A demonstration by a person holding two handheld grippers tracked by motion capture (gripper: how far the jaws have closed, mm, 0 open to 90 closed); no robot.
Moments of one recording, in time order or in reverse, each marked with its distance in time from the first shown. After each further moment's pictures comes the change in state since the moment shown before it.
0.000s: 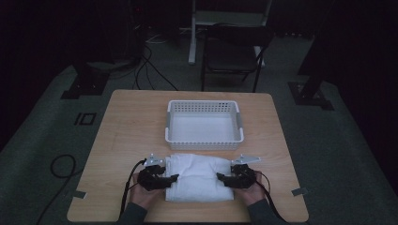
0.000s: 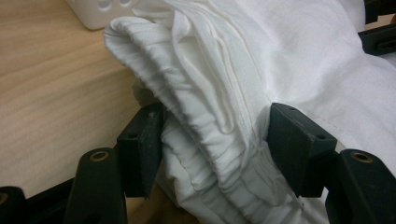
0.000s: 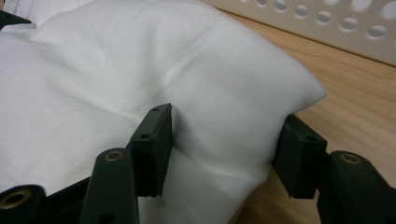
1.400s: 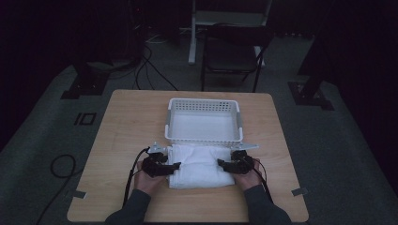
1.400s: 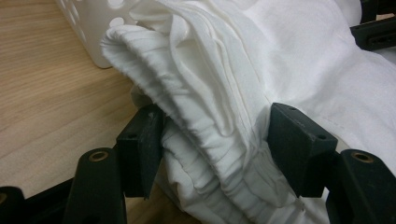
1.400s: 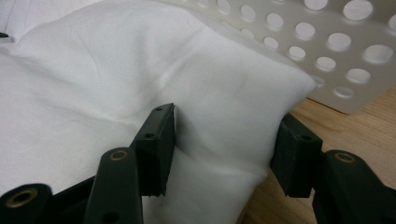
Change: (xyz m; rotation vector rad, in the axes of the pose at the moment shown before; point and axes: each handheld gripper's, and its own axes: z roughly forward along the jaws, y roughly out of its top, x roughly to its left) left arm 0.022 0.028 0.020 -0.015 0.008 -0.002; right arm -0.026 0.029 0.021 -0.018 -0.062 0.030
